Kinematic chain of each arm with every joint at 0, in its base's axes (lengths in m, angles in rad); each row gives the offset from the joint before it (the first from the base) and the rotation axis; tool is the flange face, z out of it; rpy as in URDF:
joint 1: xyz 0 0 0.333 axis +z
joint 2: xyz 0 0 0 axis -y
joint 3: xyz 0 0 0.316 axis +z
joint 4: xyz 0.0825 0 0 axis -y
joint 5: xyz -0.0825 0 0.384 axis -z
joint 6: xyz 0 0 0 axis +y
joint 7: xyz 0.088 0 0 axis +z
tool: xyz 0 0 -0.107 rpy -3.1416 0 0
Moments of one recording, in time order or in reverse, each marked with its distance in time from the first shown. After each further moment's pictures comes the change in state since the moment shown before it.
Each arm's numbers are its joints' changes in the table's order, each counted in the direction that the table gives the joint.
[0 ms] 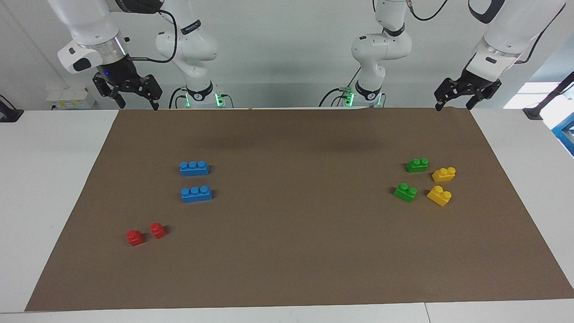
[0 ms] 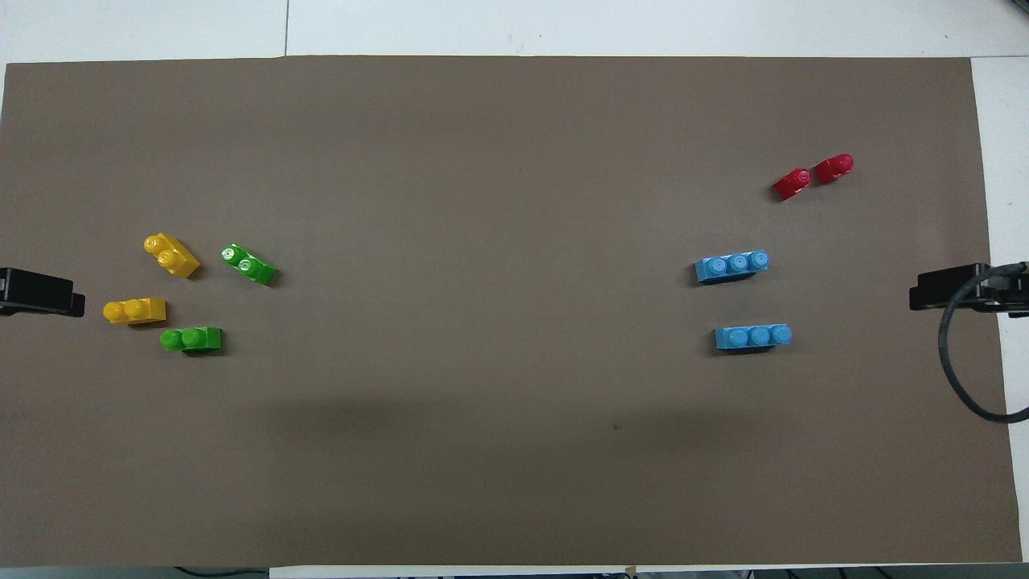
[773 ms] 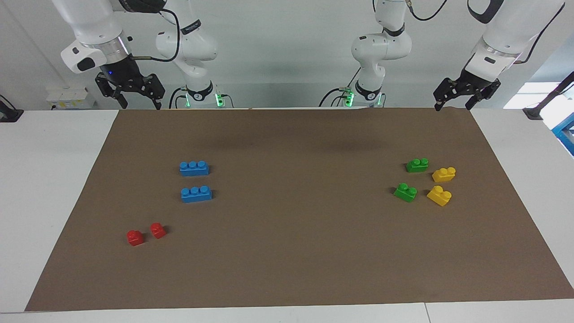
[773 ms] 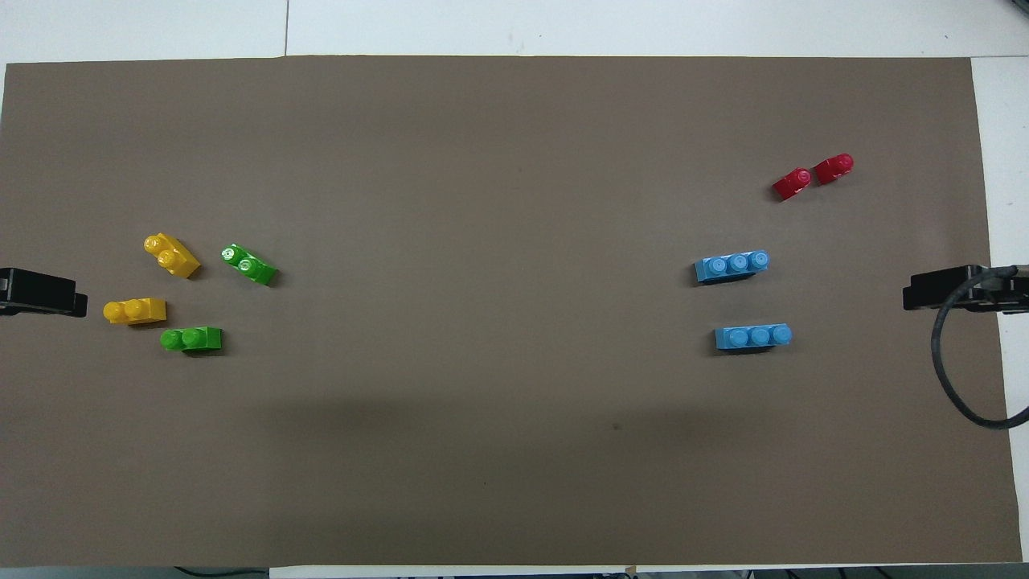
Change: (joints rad) left arm -0.001 0.000 -0.003 0.000 0.000 0.000 0.000; right arm 0.010 0.002 0.003 0.000 0.000 -0.016 0.026
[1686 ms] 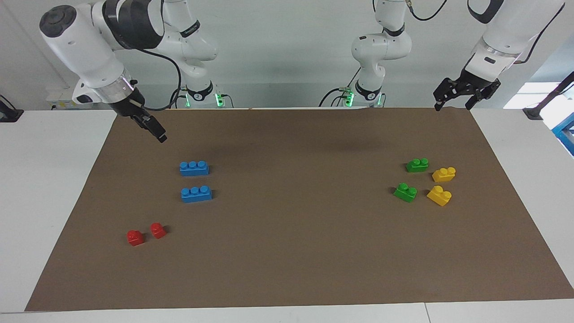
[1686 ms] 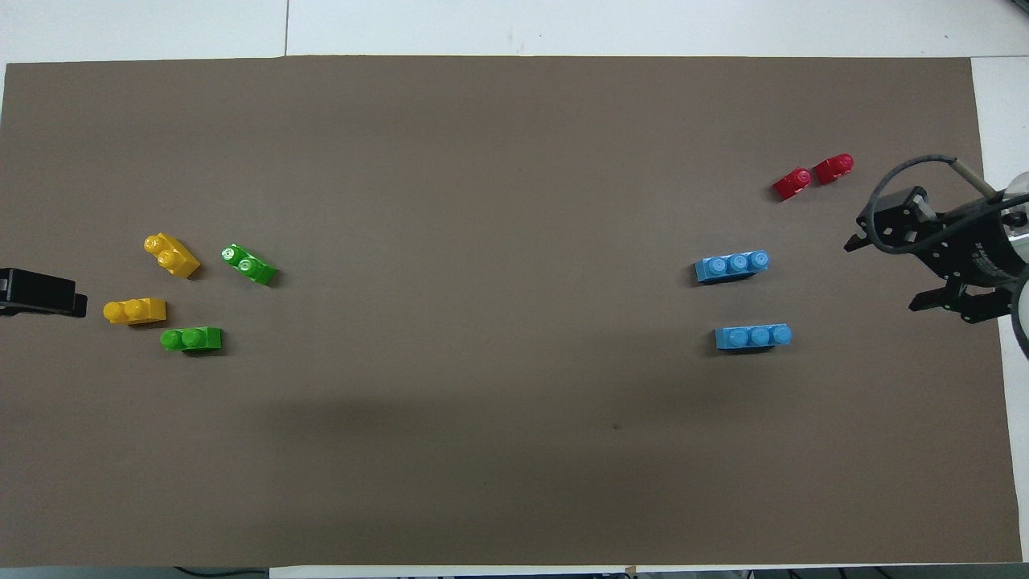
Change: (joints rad) left arm 0.001 0.000 0.002 0.000 0.000 0.001 0.001; right arm -0.015 -0.171 -0.005 -0.006 -0.144 -0.084 -0.739
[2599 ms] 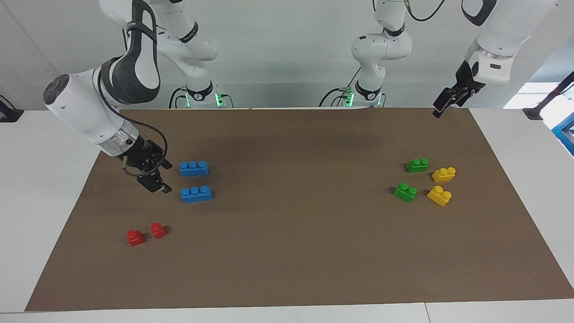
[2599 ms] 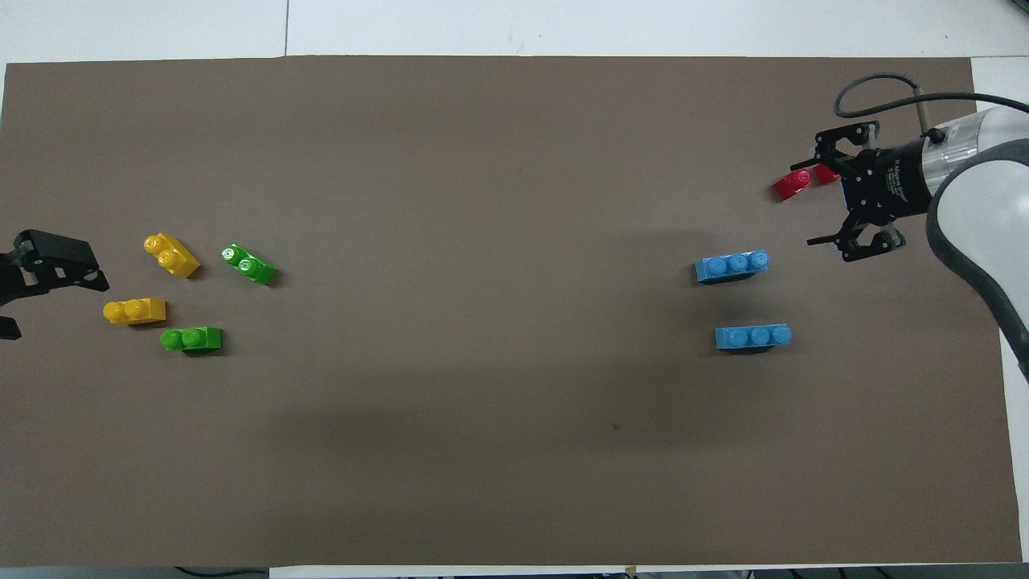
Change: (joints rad) left arm -0.033 0.011 -0.015 -0.049 0.002 -0.057 0.608; right arm -0.007 -0.233 -0.001 0.020 -0.230 -0.306 -0.348
